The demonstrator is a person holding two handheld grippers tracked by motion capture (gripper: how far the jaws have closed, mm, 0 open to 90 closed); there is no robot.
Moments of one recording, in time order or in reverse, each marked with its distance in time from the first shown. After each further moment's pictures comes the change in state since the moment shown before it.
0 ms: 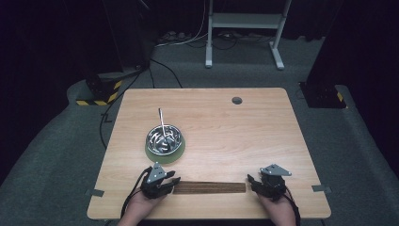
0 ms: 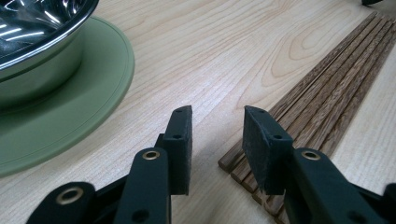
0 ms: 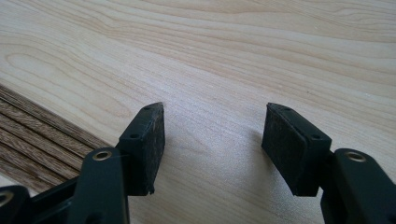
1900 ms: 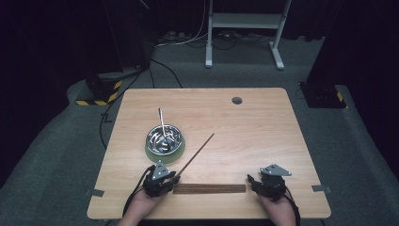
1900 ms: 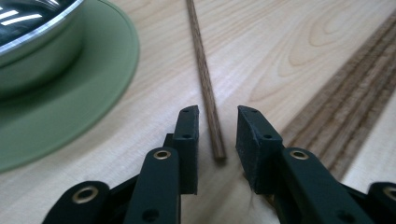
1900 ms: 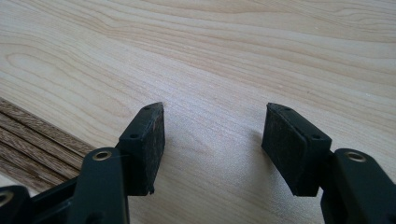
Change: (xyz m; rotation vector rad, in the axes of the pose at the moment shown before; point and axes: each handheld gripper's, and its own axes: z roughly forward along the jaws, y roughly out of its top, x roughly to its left) left arm 0.001 0.006 0.010 0.074 0.046 0.007; right arm 0.000 0.000 0.000 0.000 0.001 -0.001
